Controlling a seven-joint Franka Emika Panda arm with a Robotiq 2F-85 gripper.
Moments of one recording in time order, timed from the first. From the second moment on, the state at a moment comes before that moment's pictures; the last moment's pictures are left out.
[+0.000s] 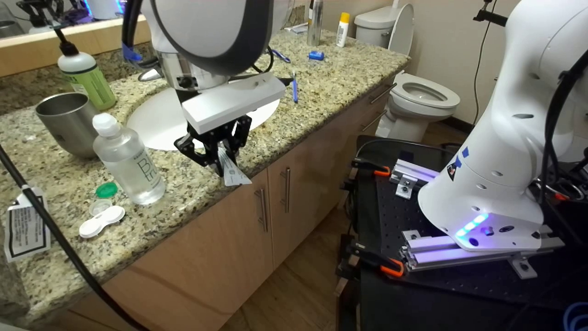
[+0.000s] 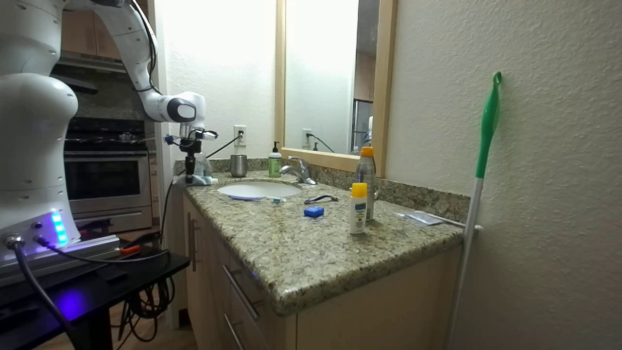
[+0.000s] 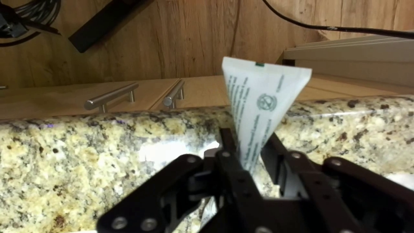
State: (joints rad) arm 0.06 0.14 0.02 -2.43 0.10 2.52 0.62
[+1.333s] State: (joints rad) arm -0.07 -0.30 -0.07 -2.61 -0.10 2.33 1.17
